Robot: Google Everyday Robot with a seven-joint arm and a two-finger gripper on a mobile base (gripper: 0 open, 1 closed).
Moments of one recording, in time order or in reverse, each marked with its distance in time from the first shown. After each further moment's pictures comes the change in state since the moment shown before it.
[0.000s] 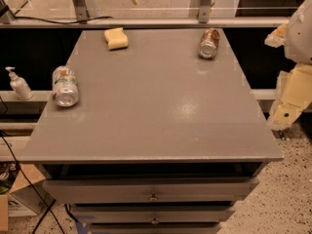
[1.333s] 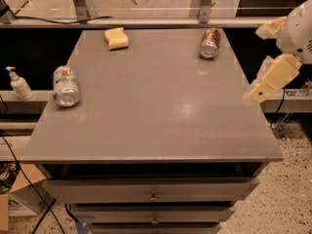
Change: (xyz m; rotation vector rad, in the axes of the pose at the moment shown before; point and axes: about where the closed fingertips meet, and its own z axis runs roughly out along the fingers) arm -0.023 -0.050 0.025 0.048 -0.344 0.118
